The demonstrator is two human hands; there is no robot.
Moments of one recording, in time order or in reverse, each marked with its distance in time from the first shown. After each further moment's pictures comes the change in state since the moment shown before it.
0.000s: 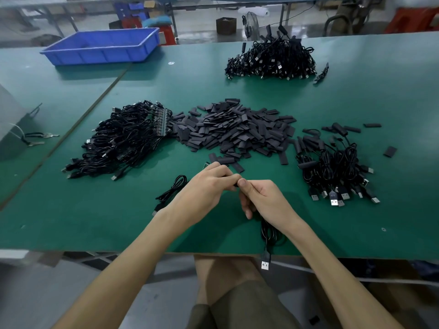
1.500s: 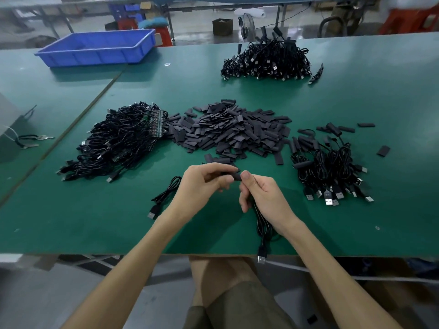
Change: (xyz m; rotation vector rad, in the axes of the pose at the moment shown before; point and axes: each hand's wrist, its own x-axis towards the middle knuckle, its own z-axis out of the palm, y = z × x) left_hand 0.004 -0.006 0.017 -0.753 0.218 -0.407; right_hand -0.003 -0.004 -0.001 0.175 0.078 0.007
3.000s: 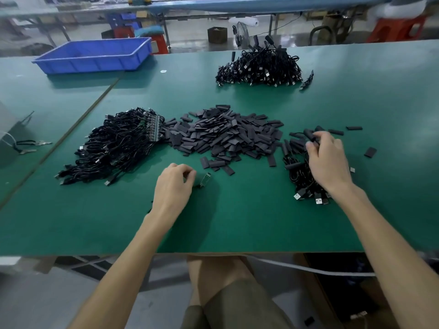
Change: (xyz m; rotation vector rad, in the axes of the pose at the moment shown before) left_hand -0.002 -0.014 -0.026 0.722 0.292 -0.211; right_hand 0.029 -0.030 -0.137 -0.930 0.532 0.060
